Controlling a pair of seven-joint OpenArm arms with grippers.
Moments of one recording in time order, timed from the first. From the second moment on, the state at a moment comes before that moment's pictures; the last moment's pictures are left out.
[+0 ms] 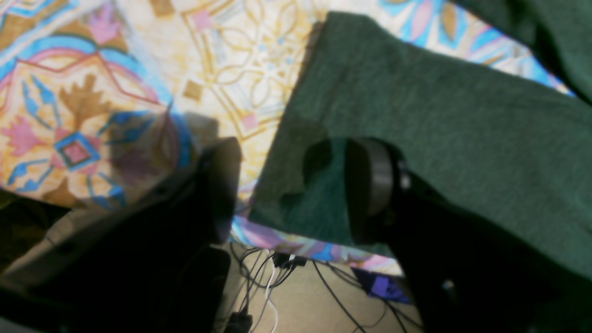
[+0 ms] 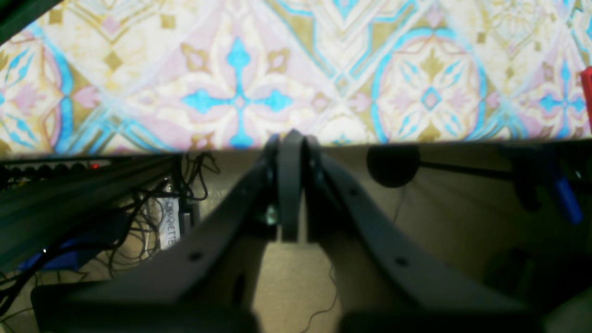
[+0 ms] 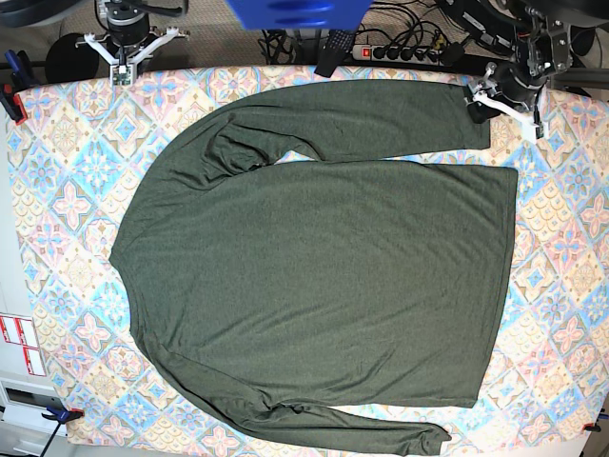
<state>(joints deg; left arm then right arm) 33.1 -18.9 -18.7 89.7 -38.6 -5.6 38.7 -49.8 5.2 13.3 101.7 -0.8 2.2 -17.9</state>
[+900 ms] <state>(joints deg) 34.6 -19.5 -8.7 90.0 -38.5 -5.3 30.4 -49.8 5.2 13.1 102.7 -0.8 2.2 -18.1</state>
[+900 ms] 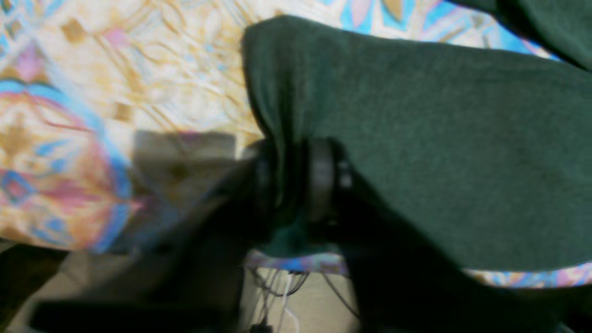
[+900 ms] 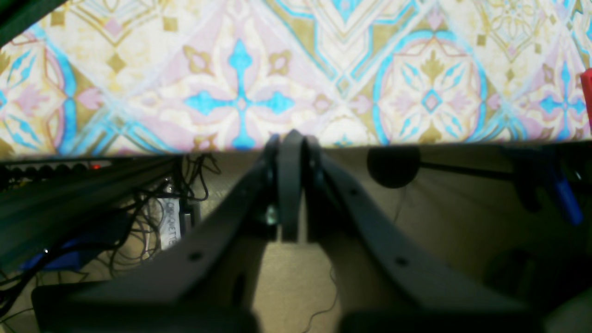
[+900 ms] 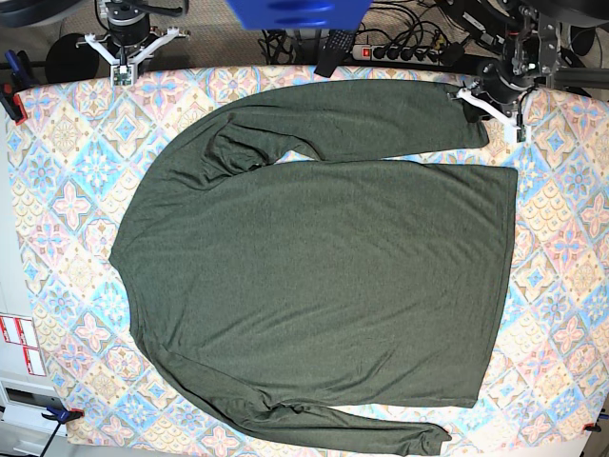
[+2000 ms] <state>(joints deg) 35.1 -19.0 -10.4 90.0 -39.3 -6.3 30.0 -23.0 5.3 7.0 100.4 -0.4 2.0 -36.7</state>
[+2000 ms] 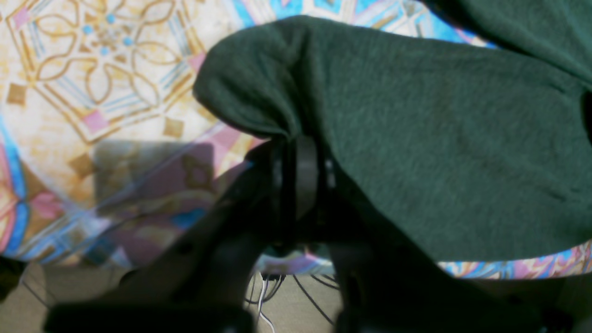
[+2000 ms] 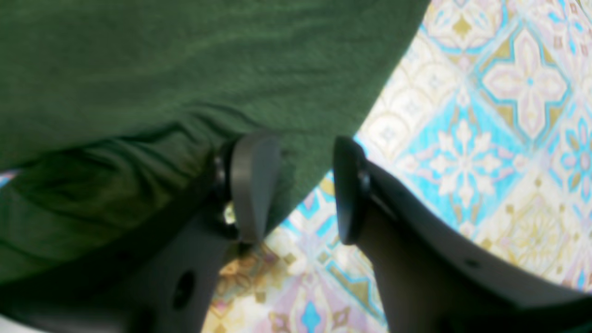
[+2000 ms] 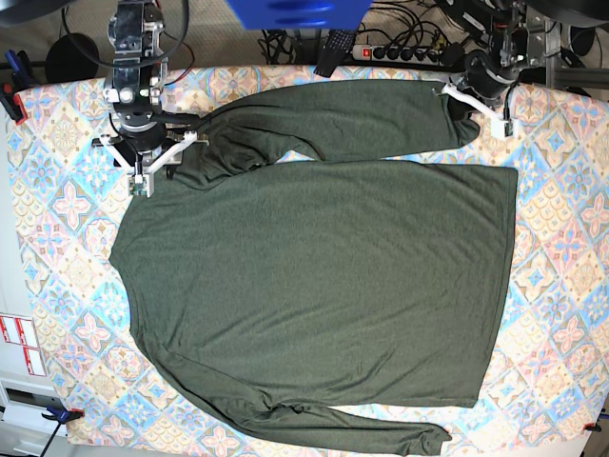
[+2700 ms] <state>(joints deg) 36.1 -19.1 -13.0 89.9 -39.0 -5.6 30.1 -14.4 5.0 12.3 85.1 -0.4 2.0 -35.9</state>
